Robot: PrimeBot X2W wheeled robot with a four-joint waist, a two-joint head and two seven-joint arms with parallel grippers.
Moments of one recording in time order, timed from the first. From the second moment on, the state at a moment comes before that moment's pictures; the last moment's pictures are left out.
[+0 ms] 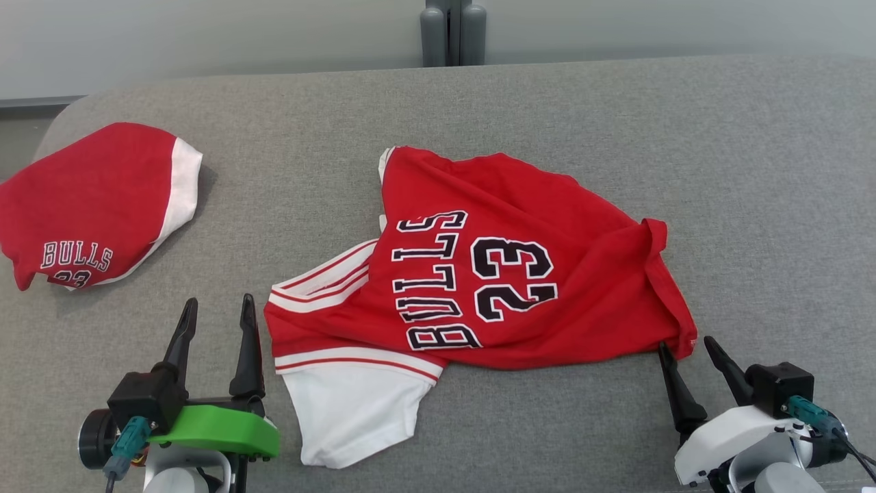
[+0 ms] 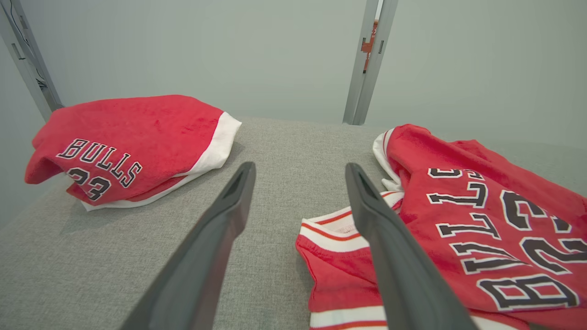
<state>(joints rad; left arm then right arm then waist) -0.09 0.05 -0.01 0.23 -0.21 -0.10 -0.26 -0.09 -0.21 0.16 0.44 0.35 0.13 -0.26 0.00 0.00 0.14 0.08</state>
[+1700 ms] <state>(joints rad) -0.08 0.05 0.00 0.25 -0.20 -0.11 -0.26 0.03 -0.52 0.47 0.26 0.81 0.13 -0.26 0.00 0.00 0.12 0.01</state>
